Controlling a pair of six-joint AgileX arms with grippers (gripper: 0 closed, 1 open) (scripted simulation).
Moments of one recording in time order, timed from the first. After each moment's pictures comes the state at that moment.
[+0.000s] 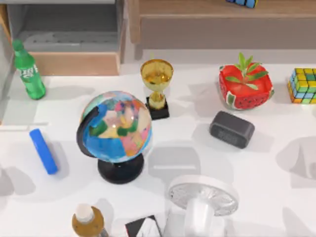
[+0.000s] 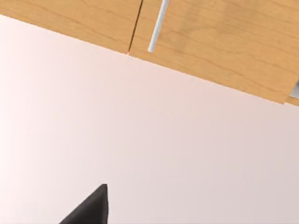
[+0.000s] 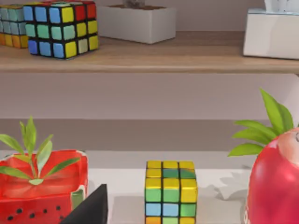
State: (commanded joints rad) left arm 0.75 1.75 0.63 1.21 0.61 1.24; right arm 0.00 0.00 0.00 0.00 0.00 0.00
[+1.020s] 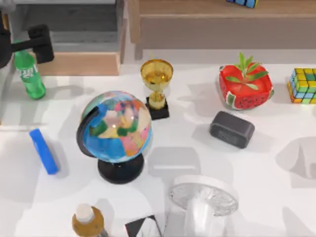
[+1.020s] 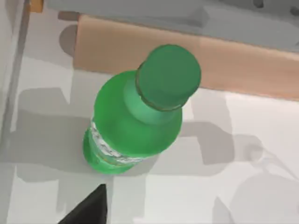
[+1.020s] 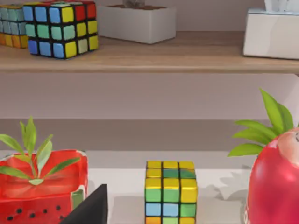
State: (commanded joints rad) left arm -0.01 1.67 1.18 -0.38 0.17 -0.18; right arm 0.00 0.00 0.00 0.00 0.00 0.00
